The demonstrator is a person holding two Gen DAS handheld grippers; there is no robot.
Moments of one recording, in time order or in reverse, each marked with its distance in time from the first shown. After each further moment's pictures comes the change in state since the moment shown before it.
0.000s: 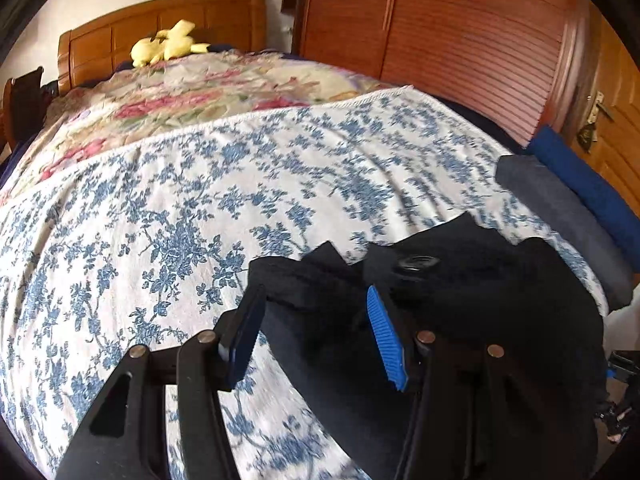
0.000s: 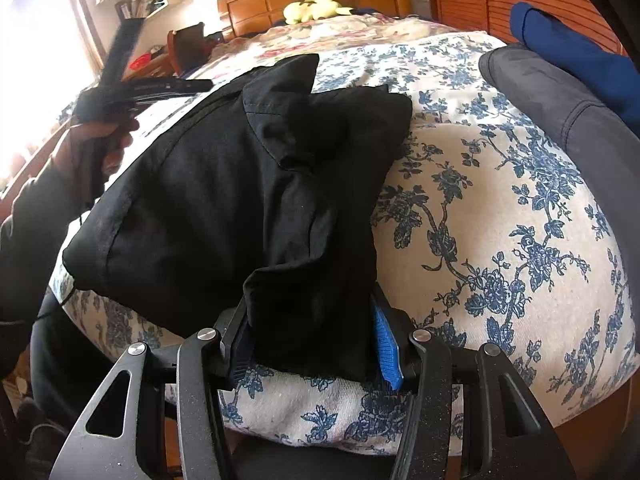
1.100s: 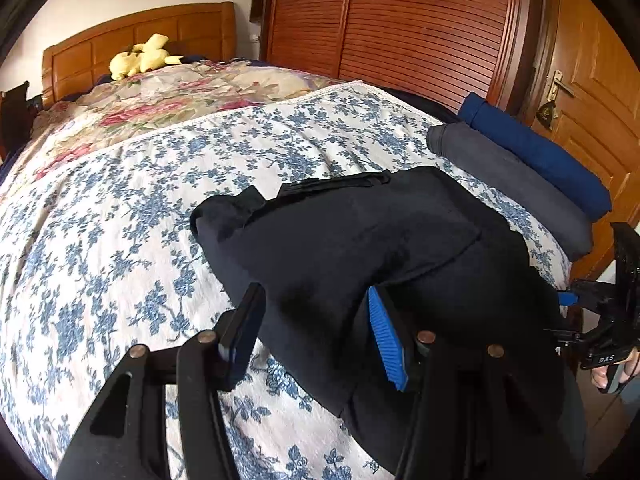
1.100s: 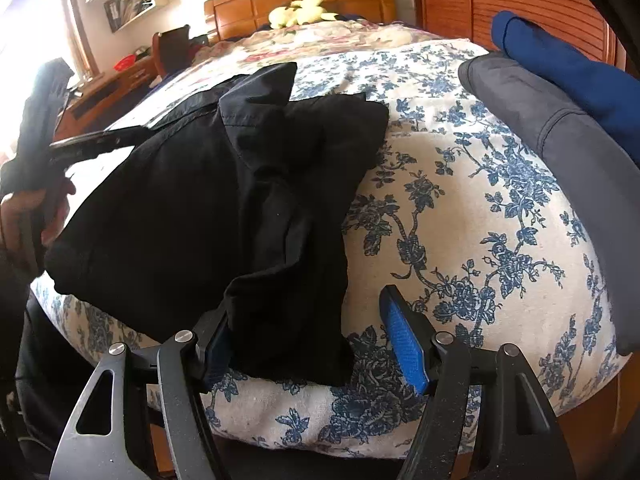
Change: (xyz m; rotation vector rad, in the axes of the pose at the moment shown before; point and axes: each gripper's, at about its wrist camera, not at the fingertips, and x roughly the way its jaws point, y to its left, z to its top) left arm -0.070 -0.059 -0.064 0.071 -0.023 -0.091; right arm -0.005 -0.006 0.002 -0.001 -0.018 -0.076
